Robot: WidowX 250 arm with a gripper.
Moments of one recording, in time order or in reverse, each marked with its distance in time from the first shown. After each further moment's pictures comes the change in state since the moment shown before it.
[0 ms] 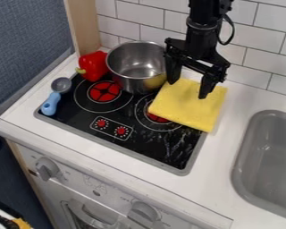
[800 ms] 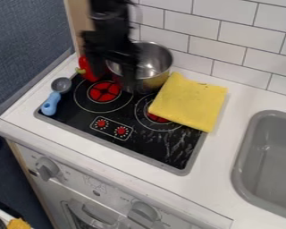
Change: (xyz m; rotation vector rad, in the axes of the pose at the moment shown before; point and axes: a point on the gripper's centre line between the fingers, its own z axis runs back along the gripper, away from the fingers) arm -0.086 0.104 0.028 -0.020 -0.097 0.117
